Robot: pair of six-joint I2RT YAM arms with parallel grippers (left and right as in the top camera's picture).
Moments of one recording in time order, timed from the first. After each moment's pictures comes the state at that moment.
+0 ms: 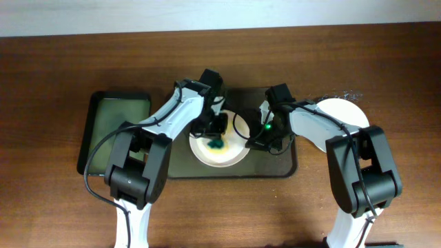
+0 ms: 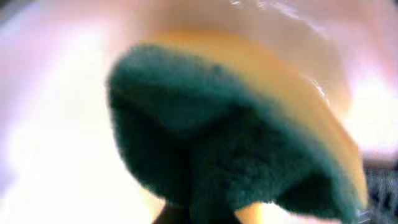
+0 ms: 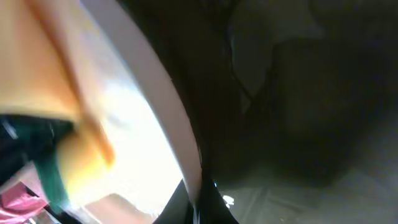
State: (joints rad) left arm -0.44 2.18 1.61 -0.95 0.25 -0.28; right arm 0.27 1.98 1.16 -0.62 -0.55 0.46
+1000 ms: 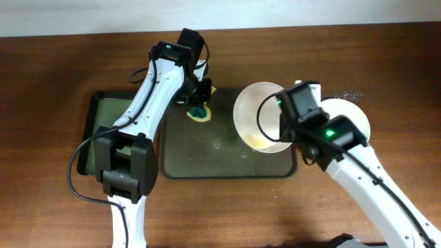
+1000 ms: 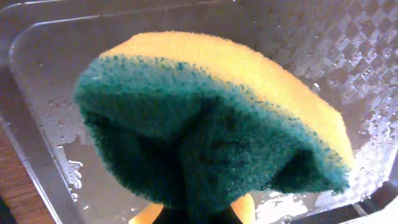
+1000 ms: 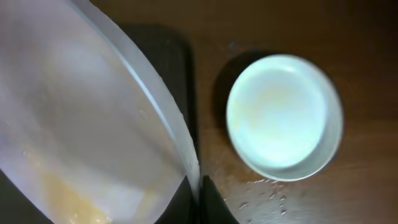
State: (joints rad) left arm -0.34 2.20 2.02 -1.25 0.17 -0.20; right arm 0.47 1.35 1.23 -0.97 0.43 0.42
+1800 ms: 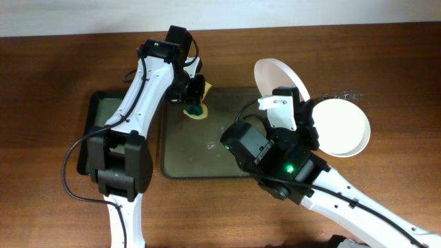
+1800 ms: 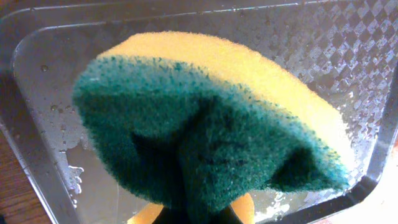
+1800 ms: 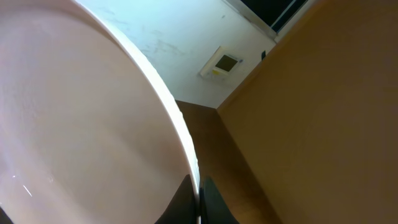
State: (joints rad) left arm -0.28 2.20 2.02 -1.25 0.25 -0.18; right arm 0.85 1.35 1.23 -0.92 1.39 0.42
